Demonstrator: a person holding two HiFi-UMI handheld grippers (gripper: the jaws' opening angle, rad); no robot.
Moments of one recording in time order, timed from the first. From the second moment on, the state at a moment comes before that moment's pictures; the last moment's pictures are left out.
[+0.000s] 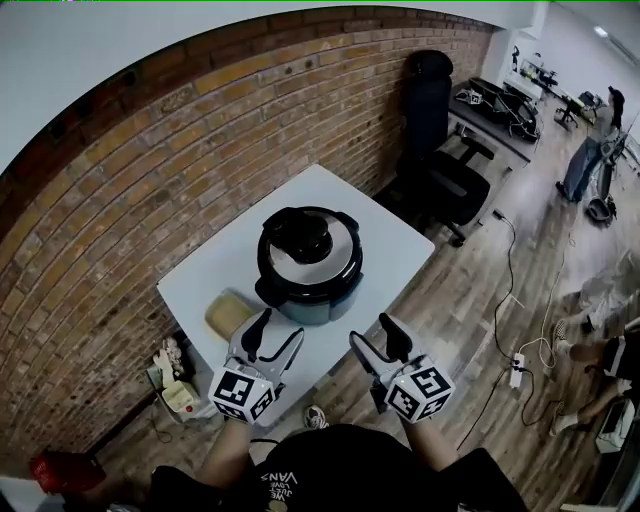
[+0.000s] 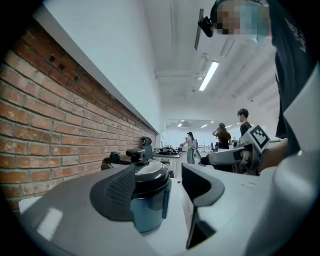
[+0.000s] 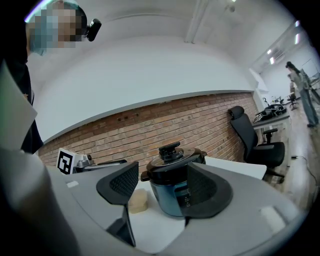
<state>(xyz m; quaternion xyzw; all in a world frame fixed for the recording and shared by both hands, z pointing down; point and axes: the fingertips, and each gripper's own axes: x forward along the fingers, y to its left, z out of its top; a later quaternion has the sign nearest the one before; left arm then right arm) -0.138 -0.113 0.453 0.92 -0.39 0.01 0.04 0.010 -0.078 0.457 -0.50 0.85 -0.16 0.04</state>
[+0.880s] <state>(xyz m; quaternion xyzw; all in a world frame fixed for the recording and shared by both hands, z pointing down) -0.110 -0.220 0.435 0.92 -0.38 0.05 0.01 0.011 -0.156 0.464 -0.47 0.87 -0.18 0.03</state>
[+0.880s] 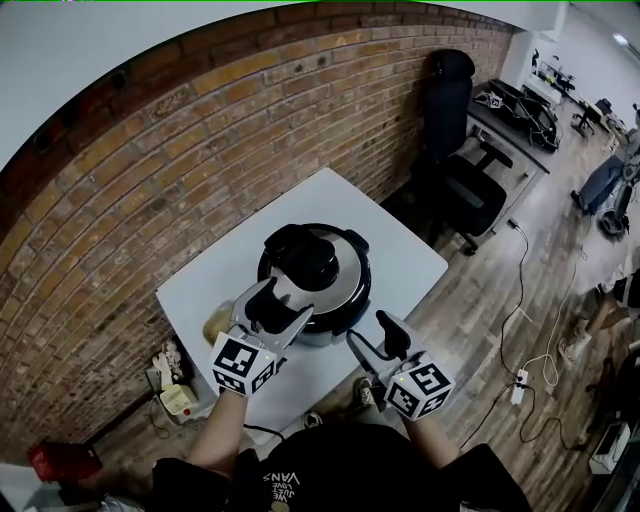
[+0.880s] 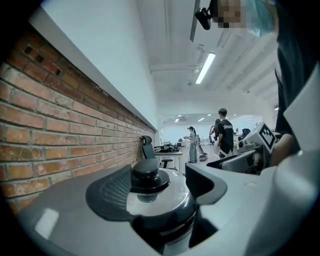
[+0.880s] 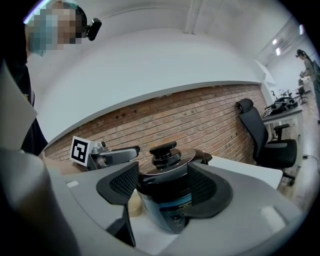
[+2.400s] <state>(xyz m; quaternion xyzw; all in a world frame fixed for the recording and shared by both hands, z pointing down) -0.054 -0.304 0.473 0.92 -0.28 0.26 0.01 0.056 -0.229 0.479 -0.39 0.90 -0.21 0.01</state>
